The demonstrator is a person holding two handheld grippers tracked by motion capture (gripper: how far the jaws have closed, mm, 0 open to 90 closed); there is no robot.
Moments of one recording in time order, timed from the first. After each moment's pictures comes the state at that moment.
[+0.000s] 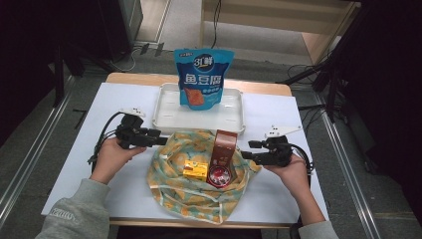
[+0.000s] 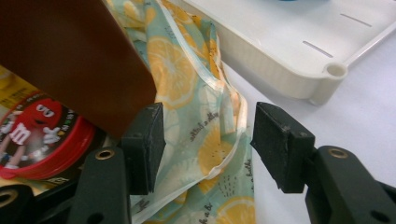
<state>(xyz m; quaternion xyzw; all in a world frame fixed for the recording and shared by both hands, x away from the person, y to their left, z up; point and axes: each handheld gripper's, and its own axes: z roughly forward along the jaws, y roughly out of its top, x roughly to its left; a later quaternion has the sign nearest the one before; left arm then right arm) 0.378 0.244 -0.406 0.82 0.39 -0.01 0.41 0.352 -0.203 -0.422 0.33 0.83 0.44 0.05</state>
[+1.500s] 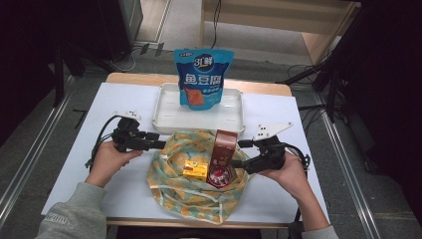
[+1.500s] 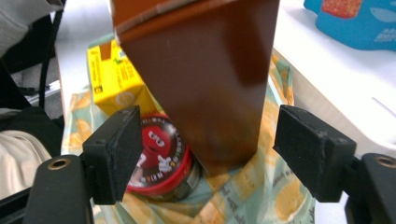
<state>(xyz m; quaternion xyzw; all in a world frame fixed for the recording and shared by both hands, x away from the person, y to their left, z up) 0.371 0.253 -0.410 0.82 0.38 -0.03 0.43 0.327 -0.163 -0.373 0.24 0.86 0.44 0.03</state>
